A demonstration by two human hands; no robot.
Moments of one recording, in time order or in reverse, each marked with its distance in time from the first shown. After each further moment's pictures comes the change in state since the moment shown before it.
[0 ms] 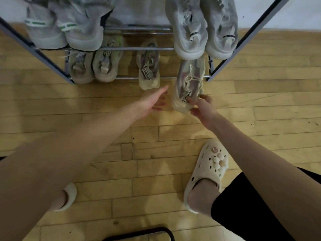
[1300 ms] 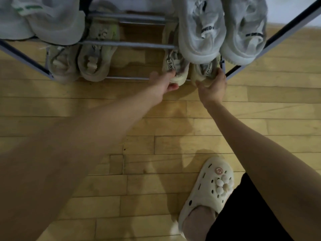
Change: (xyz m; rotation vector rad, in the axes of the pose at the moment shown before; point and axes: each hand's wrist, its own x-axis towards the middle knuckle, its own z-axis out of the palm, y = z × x) left_hand 0.093 0.038 0.031 -0.436 0.186 0.027; right_hand 0.121 -0.025 0.005 -0.698 0.441 -0.572
